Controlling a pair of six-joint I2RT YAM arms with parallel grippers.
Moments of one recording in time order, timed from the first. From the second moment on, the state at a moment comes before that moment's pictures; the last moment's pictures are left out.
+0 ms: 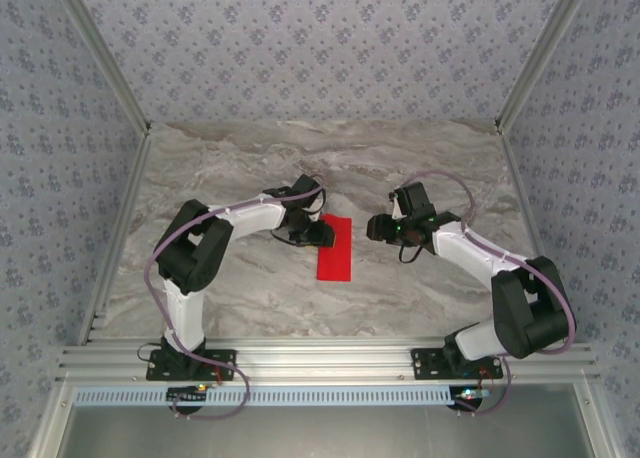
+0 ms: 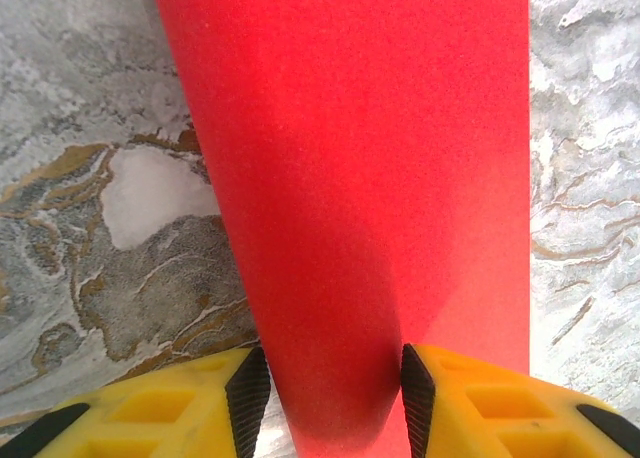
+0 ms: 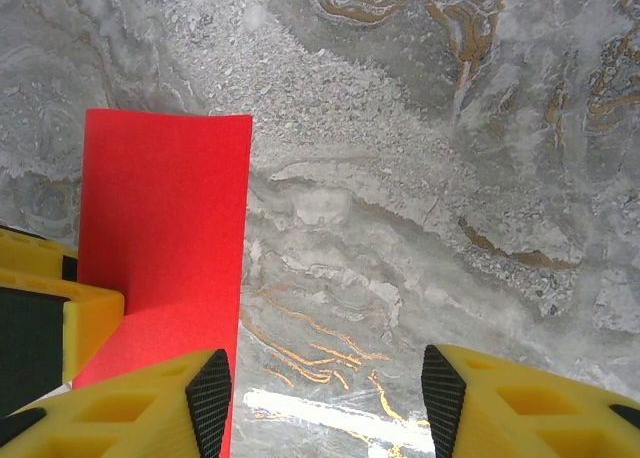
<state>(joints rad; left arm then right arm) -0.68 1.97 1.28 -0.52 0.32 -0.49 0.39 1.42 0.80 -0.35 -0.17 0.48</state>
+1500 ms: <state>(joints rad) -0.68 1.97 1.29 -0.53 0.31 -0.48 0.53 1.80 0.96 -0.24 -0.37 0.57</state>
